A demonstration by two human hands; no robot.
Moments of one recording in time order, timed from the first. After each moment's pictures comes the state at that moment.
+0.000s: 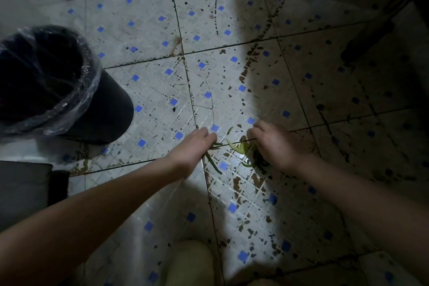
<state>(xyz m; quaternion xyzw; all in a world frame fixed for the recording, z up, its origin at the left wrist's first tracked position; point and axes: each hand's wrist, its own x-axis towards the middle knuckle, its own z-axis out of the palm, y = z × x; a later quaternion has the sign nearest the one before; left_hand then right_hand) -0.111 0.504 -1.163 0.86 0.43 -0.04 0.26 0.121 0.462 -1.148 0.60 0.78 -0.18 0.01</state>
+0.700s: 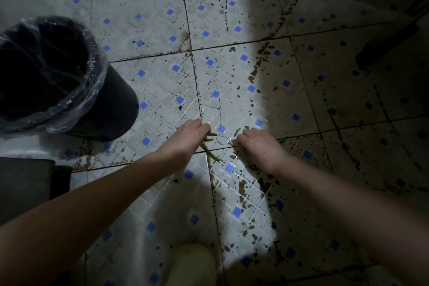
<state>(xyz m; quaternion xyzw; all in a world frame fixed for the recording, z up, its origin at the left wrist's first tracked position) -0.133 0.525 -1.162 0.85 0.47 -0.03 0.24 0.086 0.479 -1.177 0.55 0.81 -0.21 0.03</state>
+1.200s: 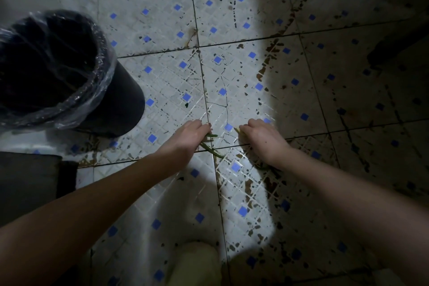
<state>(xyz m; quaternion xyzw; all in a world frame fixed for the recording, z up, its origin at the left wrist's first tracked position) -0.153 0.521 -1.164 0.84 0.46 -0.01 0.29 0.077 0.499 -1.181 0.58 0.79 -0.20 0.05</state>
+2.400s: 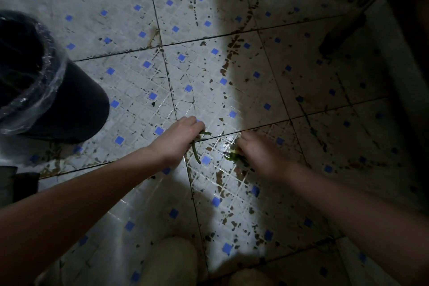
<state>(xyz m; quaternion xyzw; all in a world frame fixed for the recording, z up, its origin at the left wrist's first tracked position) -0.095 0.514 -1.151 0.87 0.42 -0.05 0.26 0.128 0.430 -1.182 0.60 0.76 -0.26 -0.02</state>
